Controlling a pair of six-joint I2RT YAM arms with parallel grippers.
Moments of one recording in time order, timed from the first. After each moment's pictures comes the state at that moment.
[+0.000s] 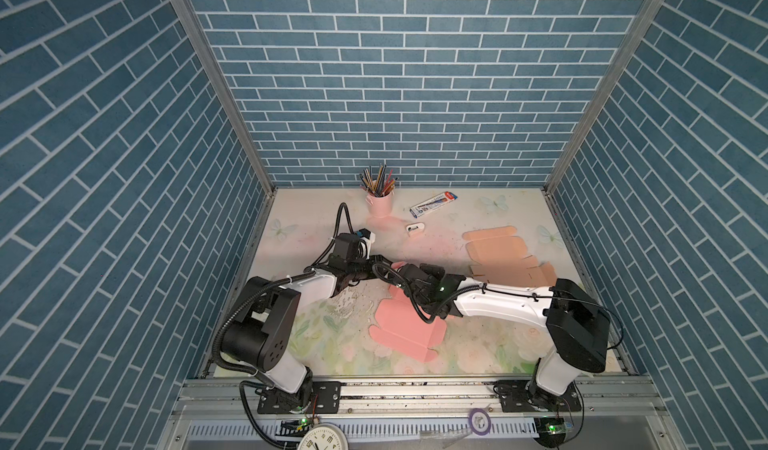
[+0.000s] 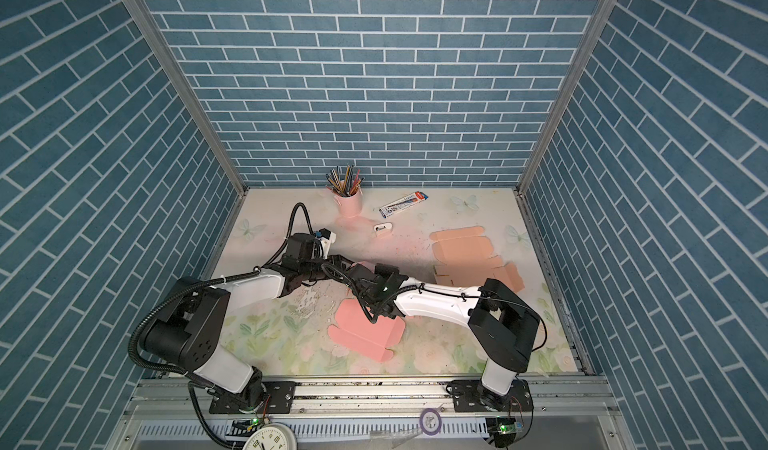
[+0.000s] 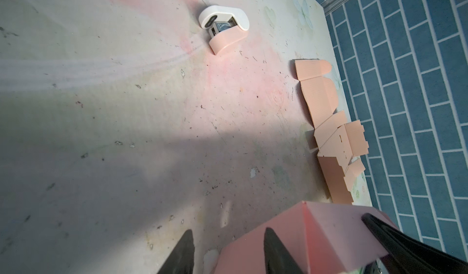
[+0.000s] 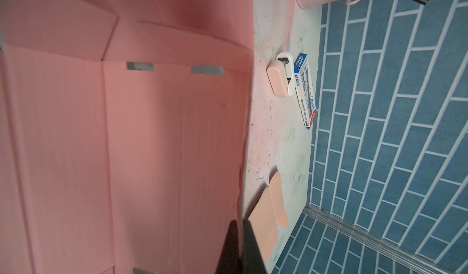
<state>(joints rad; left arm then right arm) -0.38 1.58 0.72 0.16 0.50 -0.53 1.12 1.70 1.09 -0.44 0.76 -0.59</state>
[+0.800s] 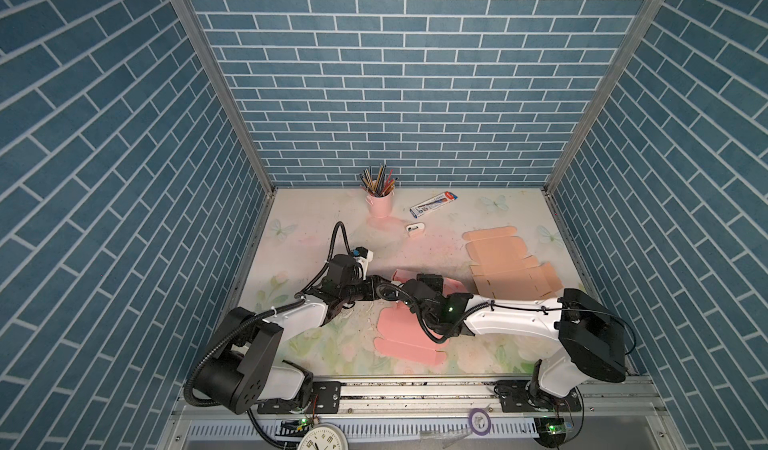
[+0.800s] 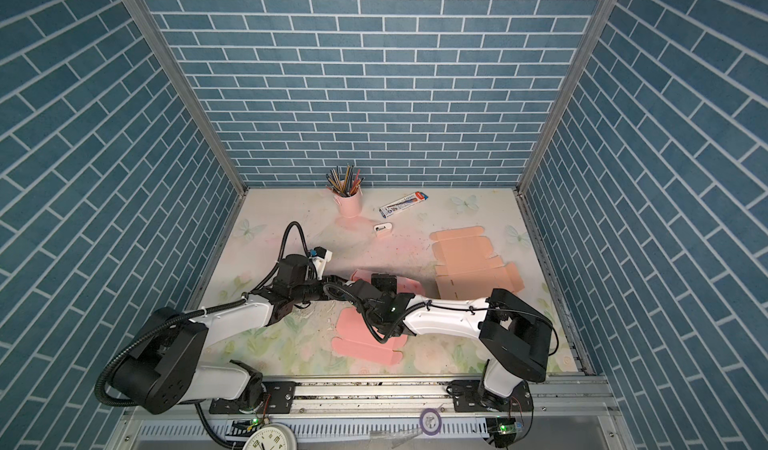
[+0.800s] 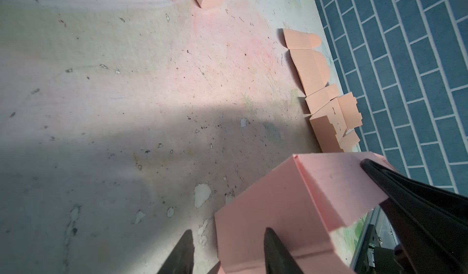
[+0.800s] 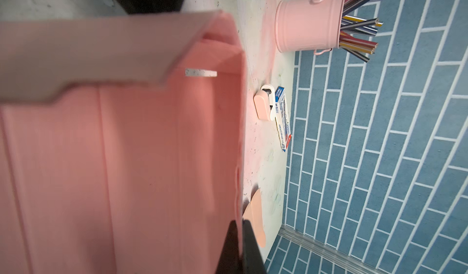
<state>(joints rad) -0.44 1.35 0.46 0.24 0.46 -0.55 1.20 1.60 0.91 -0.16 0.81 -0.78</state>
